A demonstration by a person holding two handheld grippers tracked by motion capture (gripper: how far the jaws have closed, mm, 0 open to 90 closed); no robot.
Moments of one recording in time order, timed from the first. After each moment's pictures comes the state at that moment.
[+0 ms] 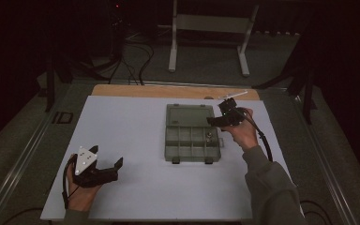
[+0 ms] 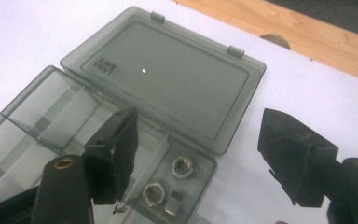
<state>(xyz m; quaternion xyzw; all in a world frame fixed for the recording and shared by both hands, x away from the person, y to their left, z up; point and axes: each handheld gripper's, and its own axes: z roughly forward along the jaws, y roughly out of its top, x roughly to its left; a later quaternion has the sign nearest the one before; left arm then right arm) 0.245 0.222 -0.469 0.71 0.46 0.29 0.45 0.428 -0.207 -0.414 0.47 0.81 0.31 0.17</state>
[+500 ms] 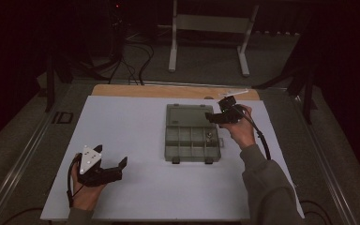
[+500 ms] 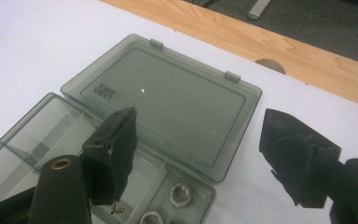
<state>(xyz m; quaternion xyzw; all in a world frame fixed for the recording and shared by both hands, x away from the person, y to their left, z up) 0.248 0.208 -0.467 0.71 0.45 0.29 0.46 0.436 -0.205 -0.415 0.46 0.80 0.35 0.19</state>
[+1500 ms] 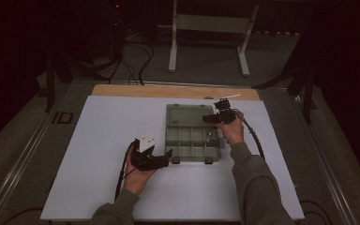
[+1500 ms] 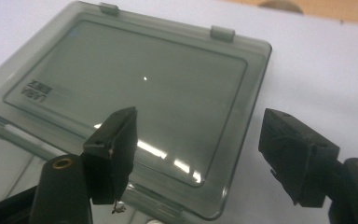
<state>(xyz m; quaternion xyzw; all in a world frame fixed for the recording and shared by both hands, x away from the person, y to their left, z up) 0.311 0.082 -0.493 0.76 0.45 0.19 0.44 0.482 -0.208 -0.483 0.54 0.77 0.32 0.13</state>
